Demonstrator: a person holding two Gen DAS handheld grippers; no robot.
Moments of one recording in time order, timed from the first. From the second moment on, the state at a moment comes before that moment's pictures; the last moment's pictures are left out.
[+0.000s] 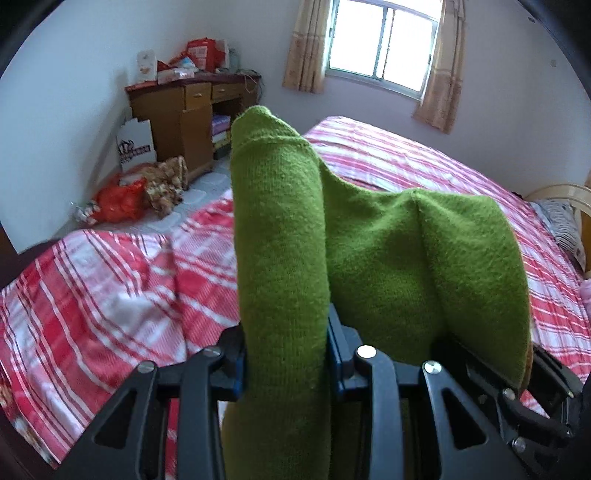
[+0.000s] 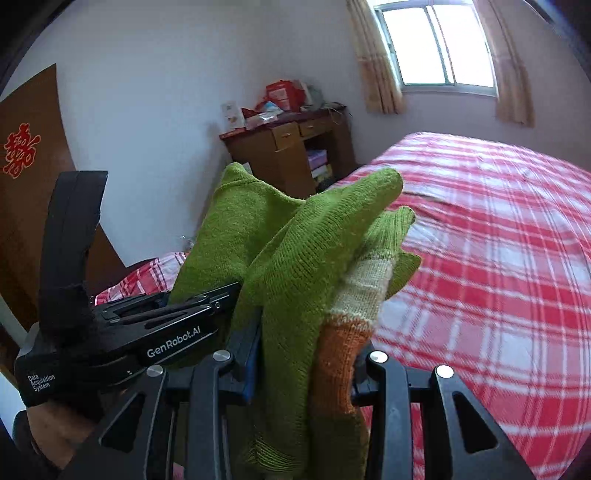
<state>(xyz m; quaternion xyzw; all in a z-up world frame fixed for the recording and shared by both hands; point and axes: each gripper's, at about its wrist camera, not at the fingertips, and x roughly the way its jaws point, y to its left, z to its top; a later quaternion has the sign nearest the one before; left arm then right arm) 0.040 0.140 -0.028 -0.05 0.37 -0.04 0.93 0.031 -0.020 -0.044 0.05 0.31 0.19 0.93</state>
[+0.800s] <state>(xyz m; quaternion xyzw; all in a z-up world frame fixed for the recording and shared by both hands) 0.139 0.139 -0.056 -0.04 0.36 0.02 0.93 0.158 0.001 -0.081 -0.01 0.29 0.16 0.95</state>
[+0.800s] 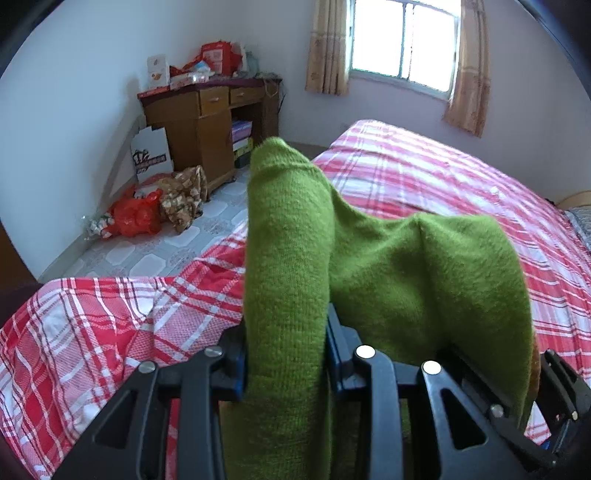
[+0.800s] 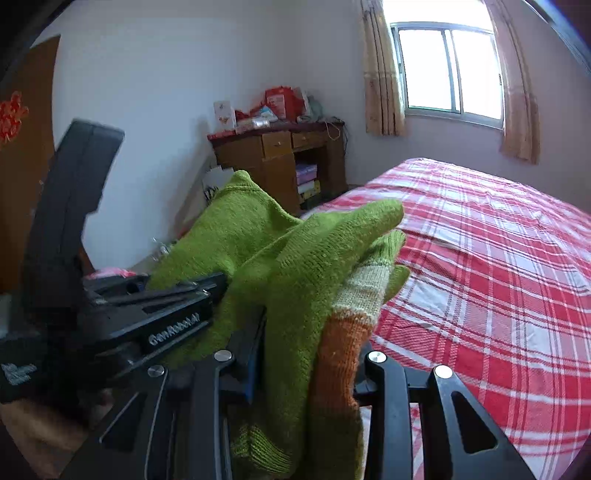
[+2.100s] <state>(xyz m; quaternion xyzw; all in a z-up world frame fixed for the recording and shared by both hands) 0.162 0.159 -0.083 -0.09 0.40 0.06 0.91 0.179 -0.021 -0.121 0.01 0.36 0.10 0.93</state>
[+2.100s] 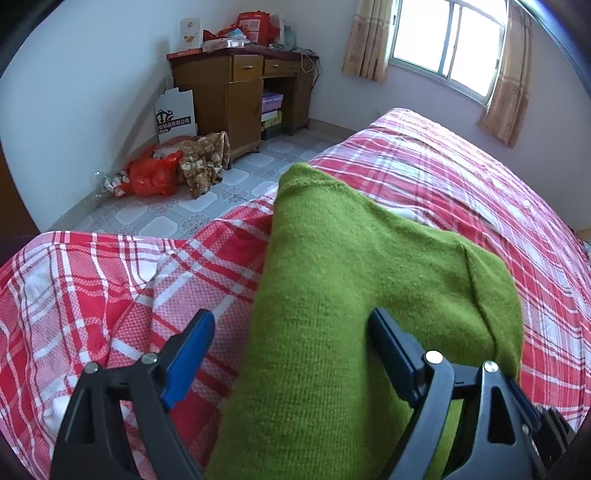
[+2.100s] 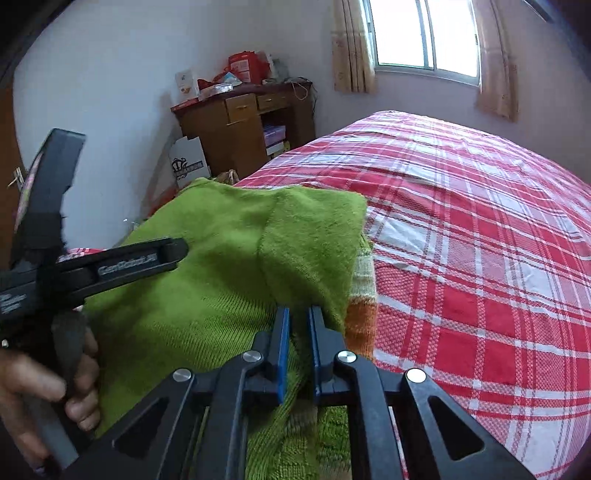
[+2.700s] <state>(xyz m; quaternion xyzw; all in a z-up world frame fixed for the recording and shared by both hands) 0.060 0.135 -0.084 0.03 0.41 0.09 0.91 0.173 -0.009 -0.120 -0.02 0.35 0.08 0.93</state>
